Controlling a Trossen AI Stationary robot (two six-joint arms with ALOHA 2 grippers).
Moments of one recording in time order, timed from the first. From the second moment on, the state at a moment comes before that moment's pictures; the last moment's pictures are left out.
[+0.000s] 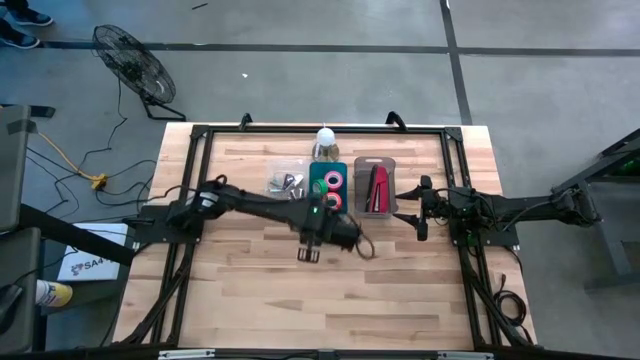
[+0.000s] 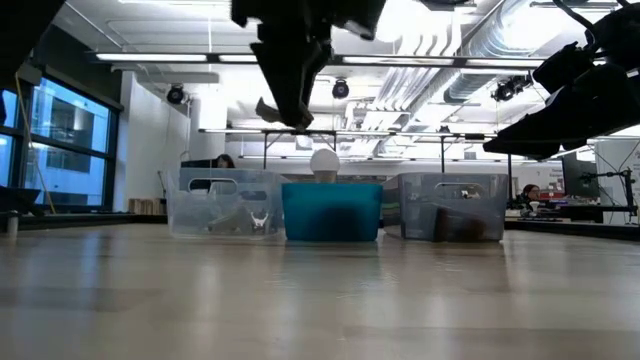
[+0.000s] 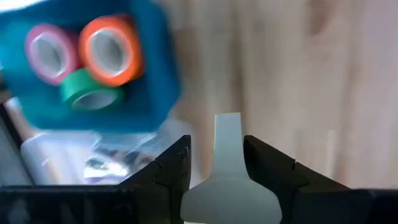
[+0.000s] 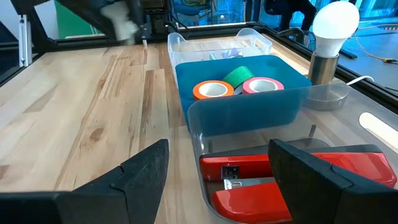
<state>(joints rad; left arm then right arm) -0.22 2.18 2.14 -1.49 -0.30 -0.08 -0.04 0.32 0.01 0.06 0.12 0.08</state>
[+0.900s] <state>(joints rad) 0.16 2.04 2.04 -1.57 -0.37 -0.28 -0.04 0.32 0.01 0.07 0.12 0.08</state>
